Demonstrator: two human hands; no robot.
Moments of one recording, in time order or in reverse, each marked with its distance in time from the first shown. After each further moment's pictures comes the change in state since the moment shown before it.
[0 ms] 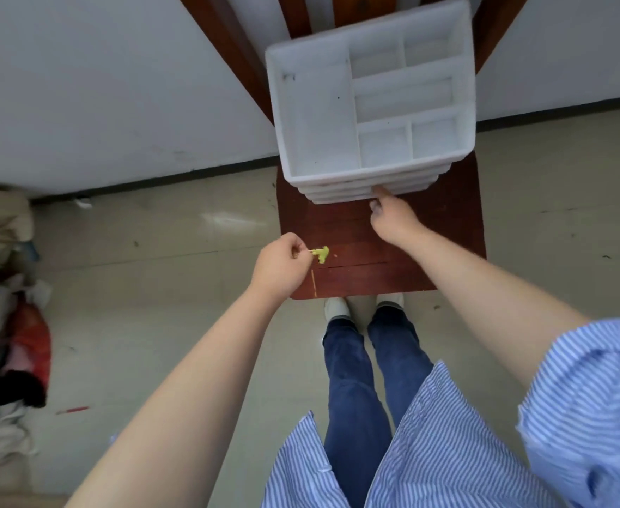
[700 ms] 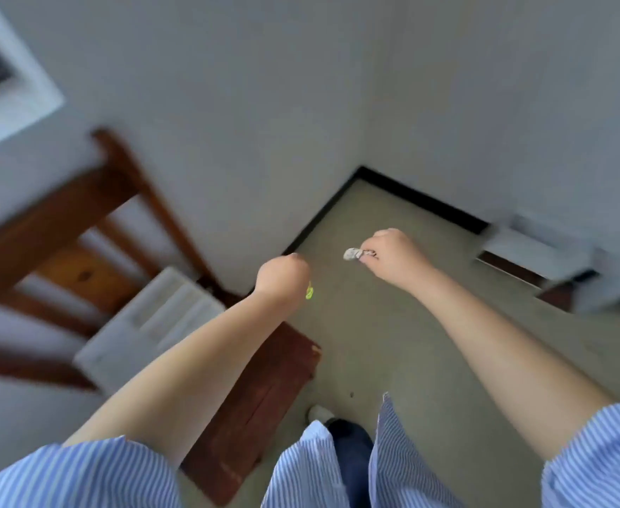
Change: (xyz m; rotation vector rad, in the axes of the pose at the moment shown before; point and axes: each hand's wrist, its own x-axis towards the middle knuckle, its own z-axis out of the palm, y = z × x) left_hand -0.162 0.270 0.050 1.164 -0.055 1.198; right_hand -0.333 0.088 -0.194 -0.226 0.826 0.250
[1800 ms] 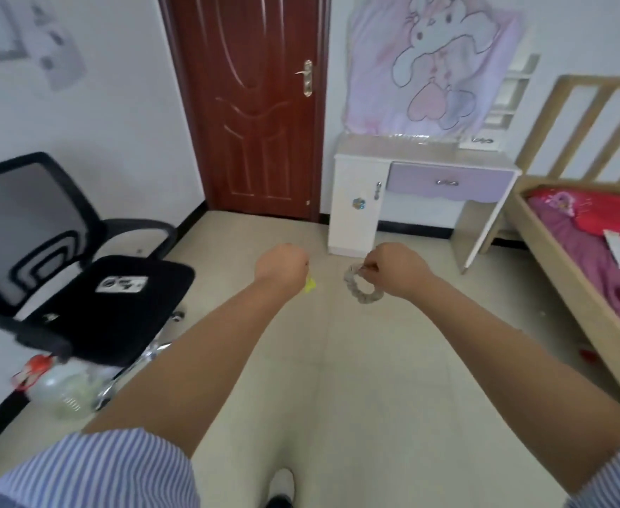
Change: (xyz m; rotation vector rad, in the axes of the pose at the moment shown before) left_hand -0.592 1.119 0.119 0.290 0.113 1.927; right_hand -1.145 0.406 -0.091 0.008 0.479 1.997
